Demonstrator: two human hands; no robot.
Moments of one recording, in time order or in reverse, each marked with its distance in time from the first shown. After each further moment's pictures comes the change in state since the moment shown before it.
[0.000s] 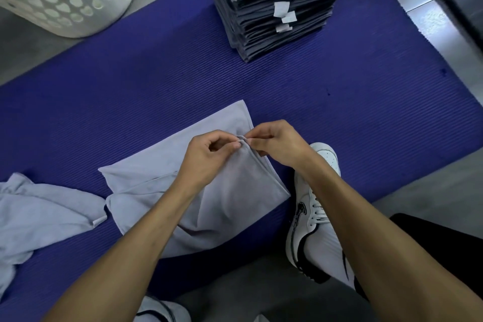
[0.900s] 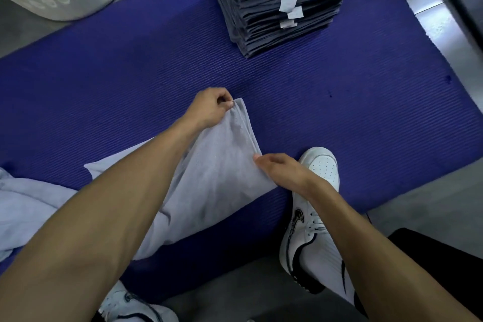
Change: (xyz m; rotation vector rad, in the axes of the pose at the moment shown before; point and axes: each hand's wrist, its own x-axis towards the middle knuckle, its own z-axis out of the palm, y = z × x) left_hand 0.135 -0.033 -0.005 0.465 -0.117 -0.036; right_hand -0.019 0.032 0.004 -0.081 -0.172 0.397
